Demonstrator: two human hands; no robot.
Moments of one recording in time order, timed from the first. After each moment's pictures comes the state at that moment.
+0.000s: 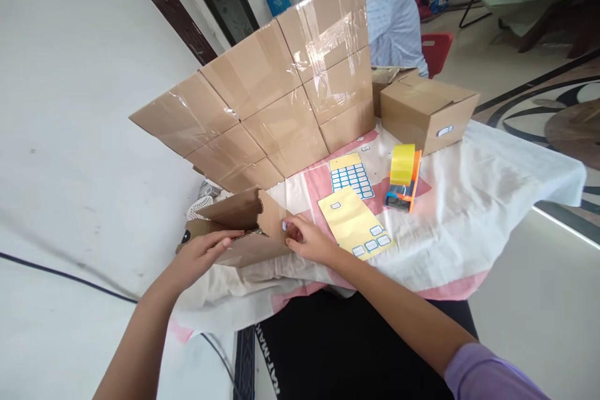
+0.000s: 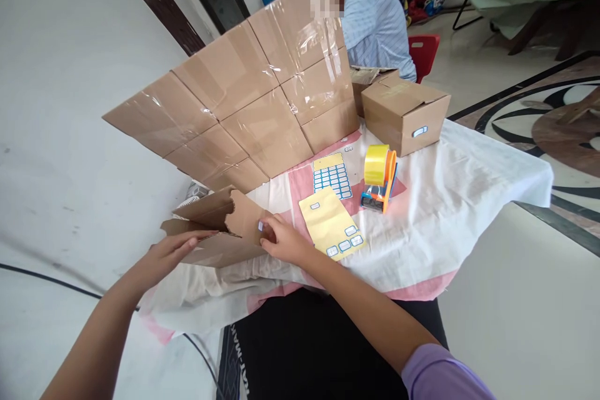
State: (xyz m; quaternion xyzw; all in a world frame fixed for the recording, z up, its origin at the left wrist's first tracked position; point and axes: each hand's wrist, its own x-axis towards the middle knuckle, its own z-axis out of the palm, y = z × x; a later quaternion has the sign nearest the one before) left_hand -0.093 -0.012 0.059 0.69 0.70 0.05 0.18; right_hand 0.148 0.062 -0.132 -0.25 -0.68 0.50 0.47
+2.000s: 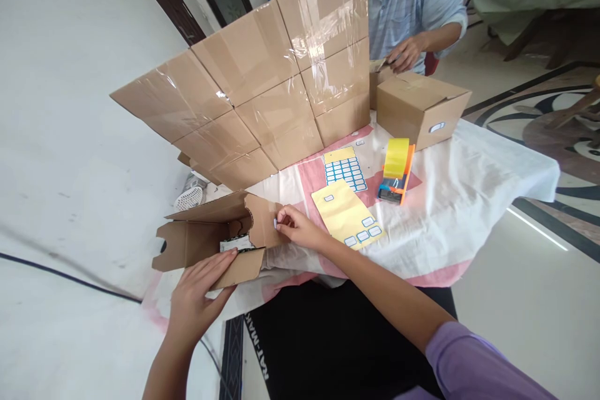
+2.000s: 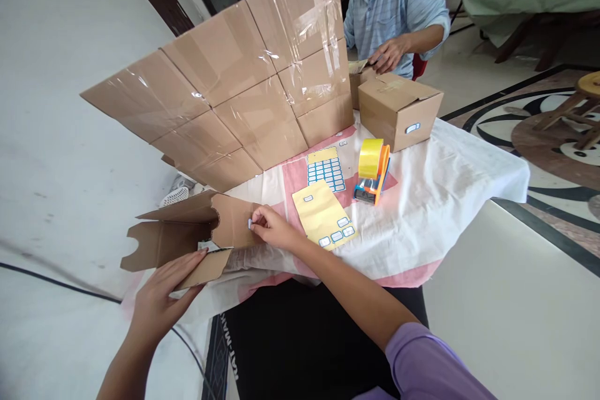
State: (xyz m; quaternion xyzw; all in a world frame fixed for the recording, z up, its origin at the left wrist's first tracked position) left_hand -0.094 -0.093 -0.031 0.82 0.53 0.16 -0.13; right_hand 0.136 0.069 -0.130 -0.18 -0.61 0.62 0.47
